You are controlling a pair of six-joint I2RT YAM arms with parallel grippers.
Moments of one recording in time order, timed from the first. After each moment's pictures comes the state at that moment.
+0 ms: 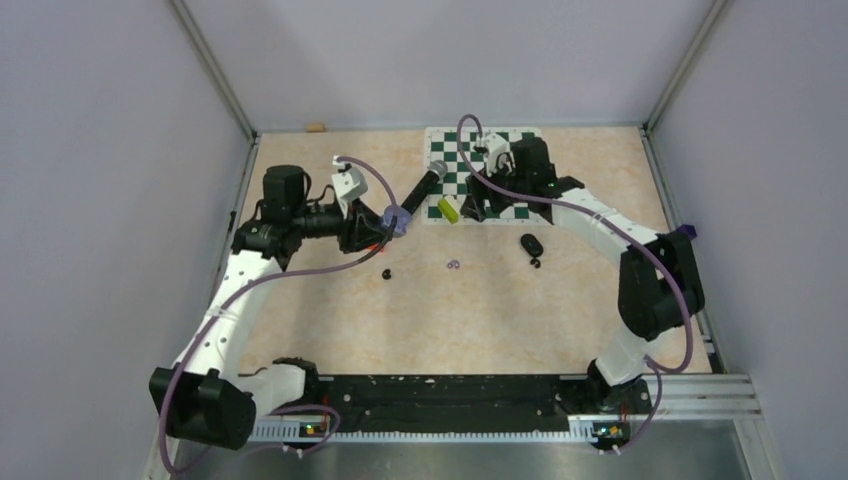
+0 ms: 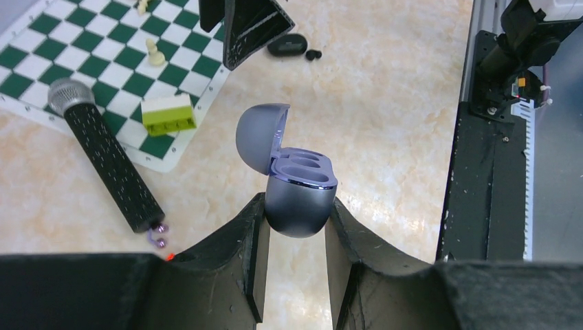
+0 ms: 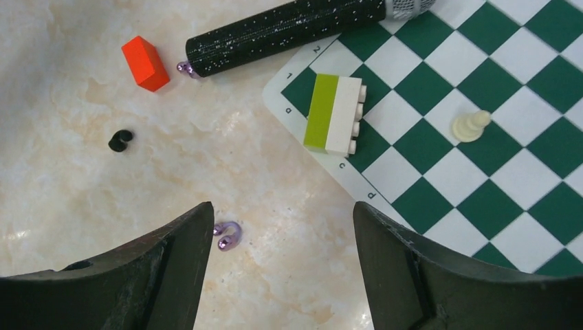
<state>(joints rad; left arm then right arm) -0.19 1.15 1.11 -0.51 1.03 0.39 0.42 1.65 1.24 -0.19 -0.43 -0.07</state>
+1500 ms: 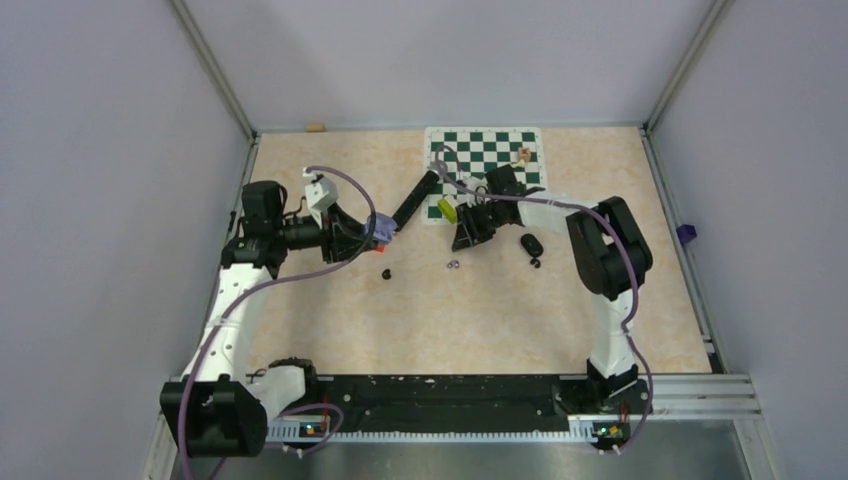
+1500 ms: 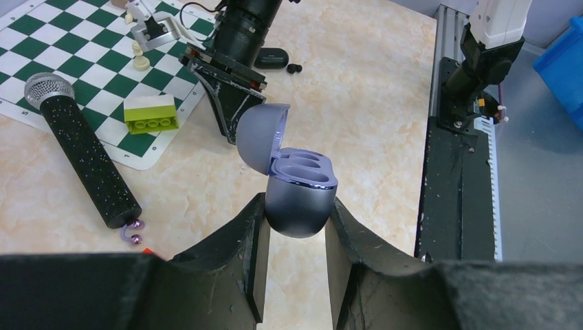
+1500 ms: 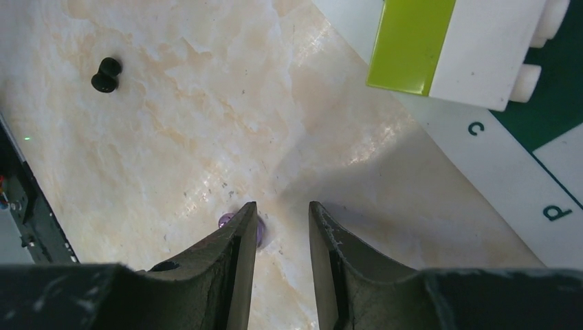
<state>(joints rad) 0.02 1.07 0.92 -0.45 1.27 0.39 0.45 2.02 1.29 -0.25 -0.63 0.02</state>
